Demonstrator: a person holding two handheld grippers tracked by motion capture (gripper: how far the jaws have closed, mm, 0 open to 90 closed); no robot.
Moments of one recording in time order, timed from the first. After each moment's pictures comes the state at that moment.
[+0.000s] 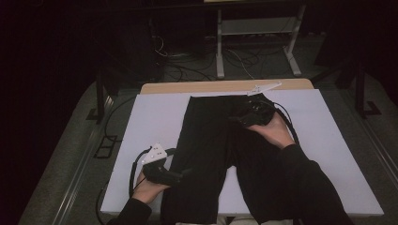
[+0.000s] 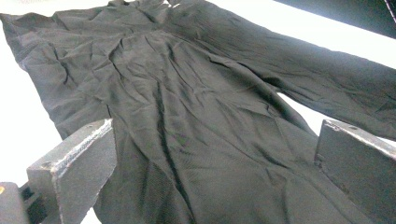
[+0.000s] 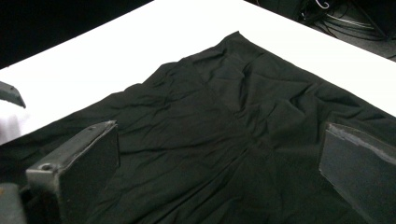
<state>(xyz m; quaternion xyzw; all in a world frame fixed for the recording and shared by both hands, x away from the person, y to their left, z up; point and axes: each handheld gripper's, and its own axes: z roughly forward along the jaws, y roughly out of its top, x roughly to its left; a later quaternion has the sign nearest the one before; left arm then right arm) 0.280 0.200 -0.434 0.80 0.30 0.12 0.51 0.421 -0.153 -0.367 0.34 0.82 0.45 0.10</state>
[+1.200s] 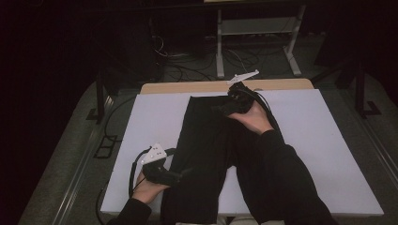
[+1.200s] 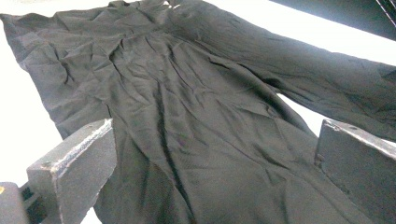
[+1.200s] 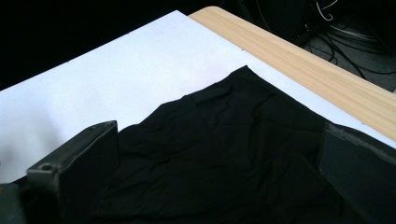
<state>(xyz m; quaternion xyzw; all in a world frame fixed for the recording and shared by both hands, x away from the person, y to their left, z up) 0.280 0.201 -0.434 0.80 0.30 0.12 0.51 0.459 -0.100 -0.356 0.33 0.82 0.45 0.11</state>
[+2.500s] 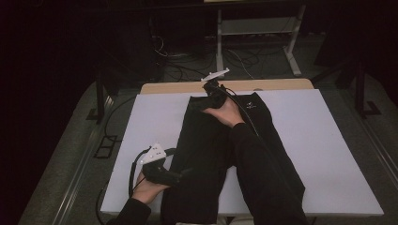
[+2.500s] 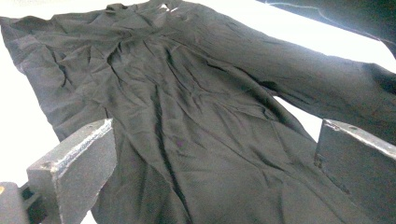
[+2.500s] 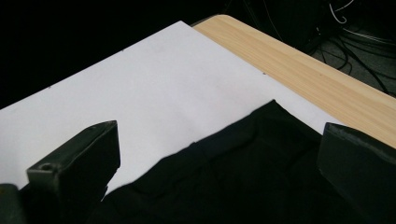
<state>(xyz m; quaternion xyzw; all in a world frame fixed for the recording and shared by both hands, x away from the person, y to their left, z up) 0.279 0.201 -0.433 0.79 0.30 0.12 0.52 0.503 -0.026 -0.377 0.33 0.82 0.45 0.10</state>
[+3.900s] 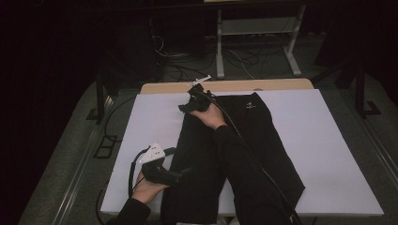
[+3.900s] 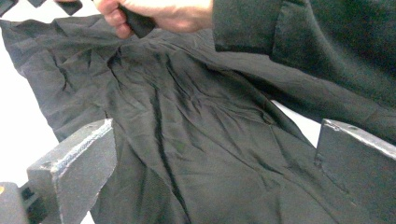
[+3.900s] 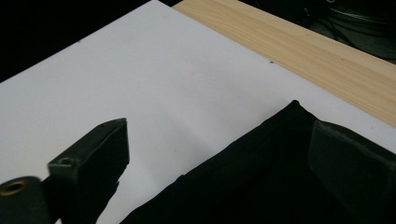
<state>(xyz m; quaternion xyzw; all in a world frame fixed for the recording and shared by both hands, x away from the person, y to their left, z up) 0.280 0.203 -0.432 0.79 0.30 0.11 0.53 0.532 0.026 -0.424 0.38 0.82 0.42 0.12</state>
